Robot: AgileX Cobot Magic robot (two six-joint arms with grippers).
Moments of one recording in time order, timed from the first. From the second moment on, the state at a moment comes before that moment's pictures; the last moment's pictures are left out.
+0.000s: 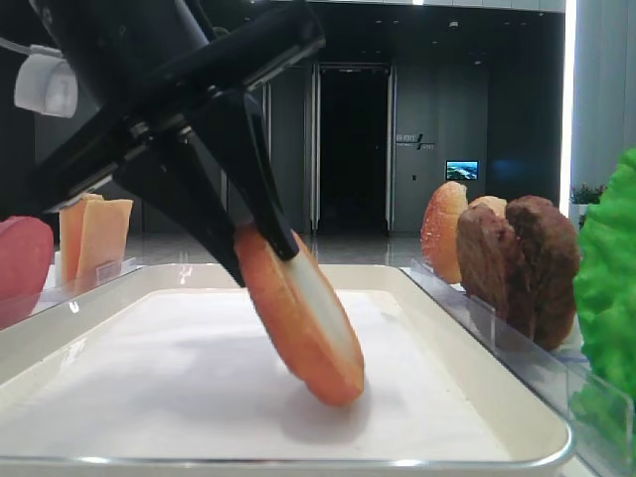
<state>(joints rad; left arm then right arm) -0.65 1.71 -0.95 -0.70 0.60 -0.07 0.19 -0.01 -0.50 -0.02 1.14 0.06</state>
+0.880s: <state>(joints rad) -0.65 1.72 -0.93 -0.70 0.60 -0.08 0.19 -0.01 -0.50 -0.02 1.14 0.06</state>
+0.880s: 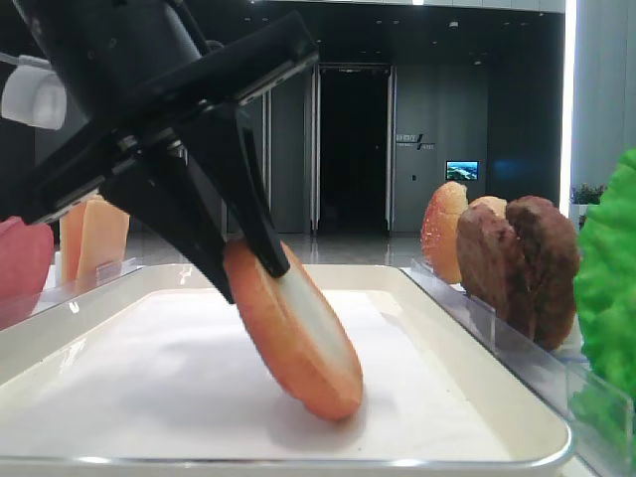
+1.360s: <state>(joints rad) -0.65 1.72 -0.93 -0.69 0.60 -0.09 0.19 -0.01 -0.50 -0.02 1.14 0.06</state>
